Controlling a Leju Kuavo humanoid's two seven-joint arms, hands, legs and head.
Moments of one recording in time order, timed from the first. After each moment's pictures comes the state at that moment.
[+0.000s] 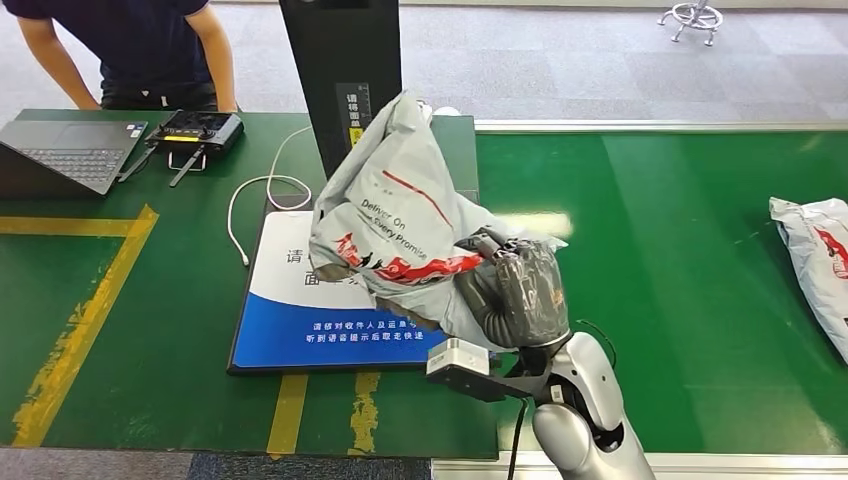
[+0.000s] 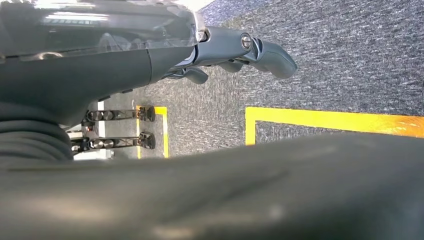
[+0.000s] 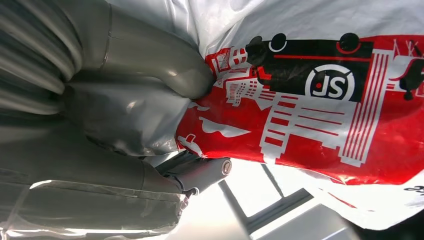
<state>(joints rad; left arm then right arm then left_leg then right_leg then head) -0.09 -0.18 1.06 -0.18 -1.13 0.15 -0.05 -0.20 -0.02 0.35 -1.59 0.96 -0.18 -0.23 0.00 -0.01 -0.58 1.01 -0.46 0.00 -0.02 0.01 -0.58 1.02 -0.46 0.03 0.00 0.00</state>
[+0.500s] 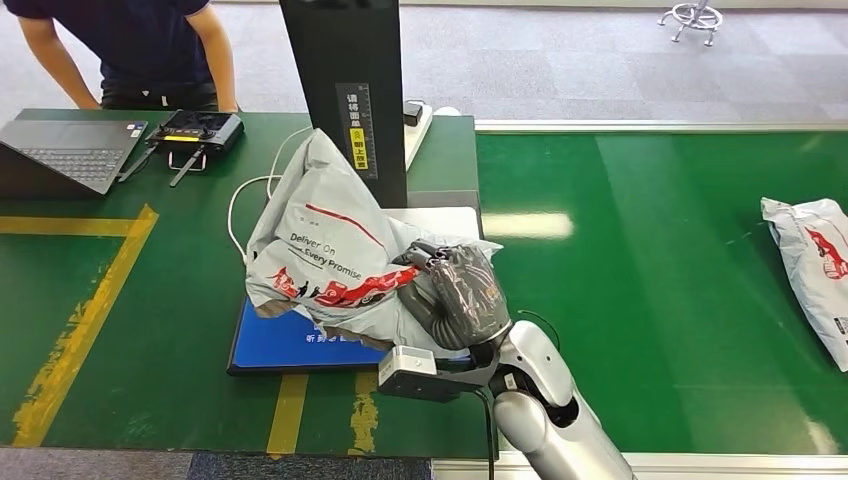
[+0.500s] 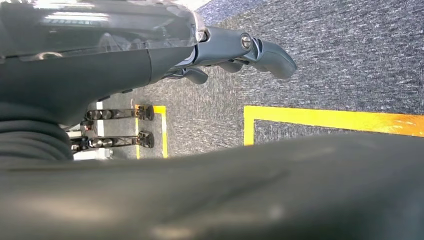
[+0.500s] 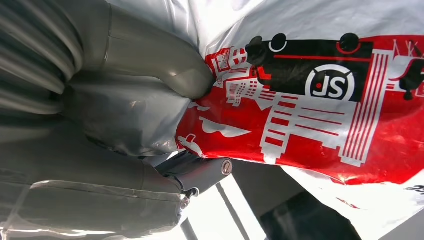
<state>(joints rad) -0.09 -0.18 1.07 -0.18 -1.14 0.15 -0.05 -0.33 0.00 0.50 -1.38 0.86 -0.15 -0.27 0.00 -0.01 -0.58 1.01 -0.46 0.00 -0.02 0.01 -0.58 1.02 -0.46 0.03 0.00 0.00</state>
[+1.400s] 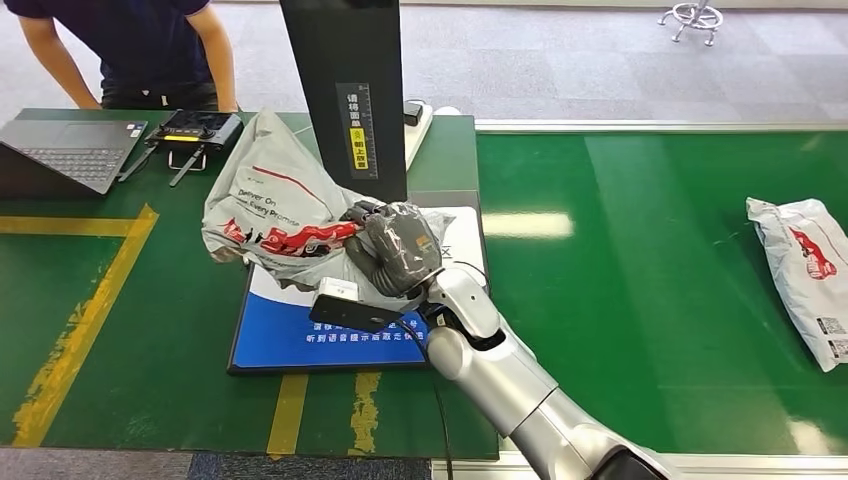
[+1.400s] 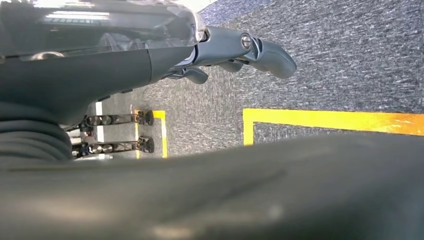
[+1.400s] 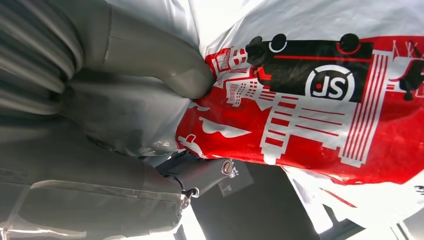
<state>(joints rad) -0.10 -0.18 1.06 -0.18 -1.17 0.15 -0.06 -0.66 0.19 0.59 -0.81 0.84 -0.32 -0.27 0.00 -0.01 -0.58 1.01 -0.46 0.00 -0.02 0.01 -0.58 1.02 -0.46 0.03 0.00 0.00</state>
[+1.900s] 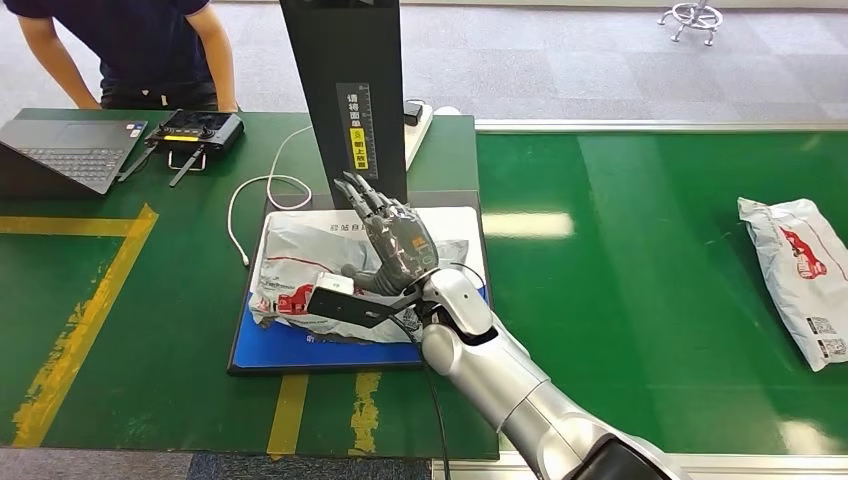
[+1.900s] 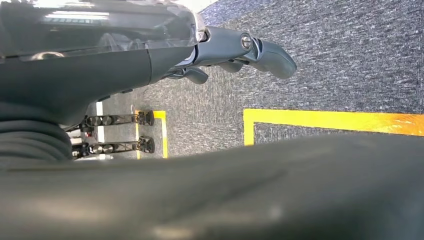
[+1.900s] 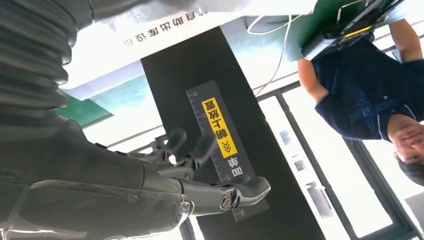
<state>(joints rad) -0.10 -0.18 1.06 -0.18 -1.17 0.15 -0.05 -0.69 0.22 0.59 -0.67 0.85 -0.36 -0.26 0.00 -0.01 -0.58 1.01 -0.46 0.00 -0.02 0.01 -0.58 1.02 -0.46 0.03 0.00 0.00</state>
